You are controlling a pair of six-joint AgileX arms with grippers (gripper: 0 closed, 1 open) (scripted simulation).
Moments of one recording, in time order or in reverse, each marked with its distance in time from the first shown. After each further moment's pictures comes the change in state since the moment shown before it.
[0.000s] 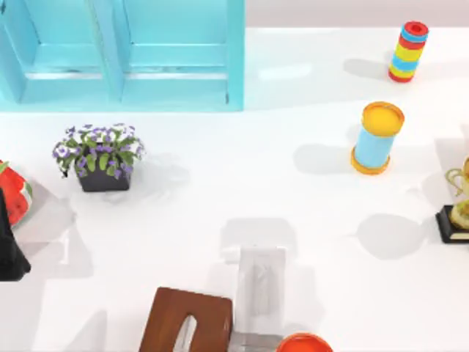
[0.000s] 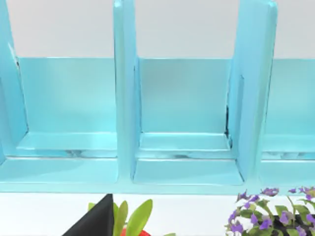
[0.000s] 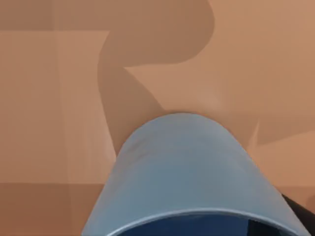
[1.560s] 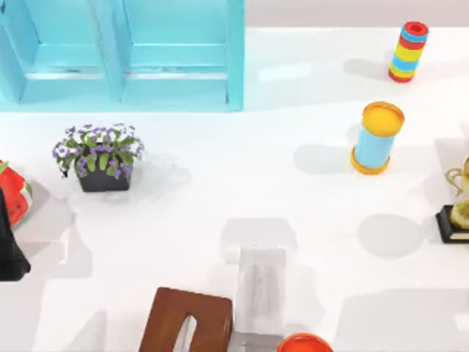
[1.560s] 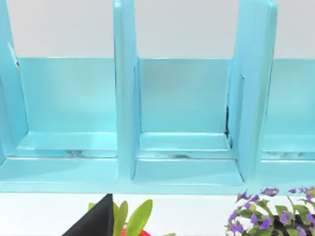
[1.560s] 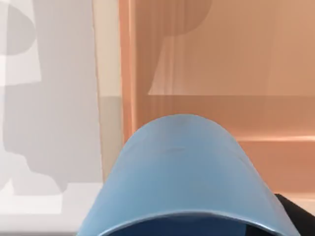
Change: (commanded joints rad) left arm 0.000 0.000 0.000 0.000 0.000 0.000; right arm 0.355 -0.301 0.136 -0.440 0.001 0.356
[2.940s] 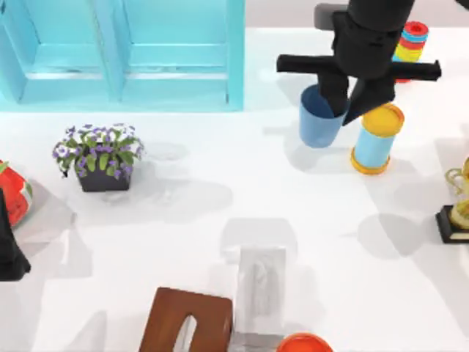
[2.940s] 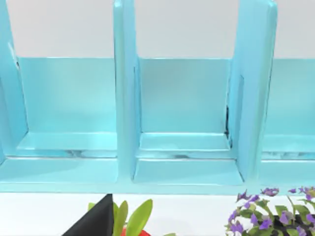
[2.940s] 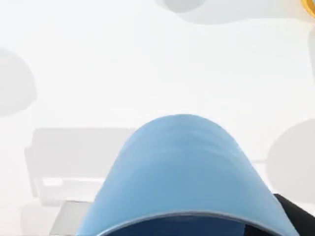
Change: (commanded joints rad) left arm 0.000 0.000 0.000 0.000 0.000 0.000; right arm 0.820 0.903 1.167 -0.218 -0.032 0.862
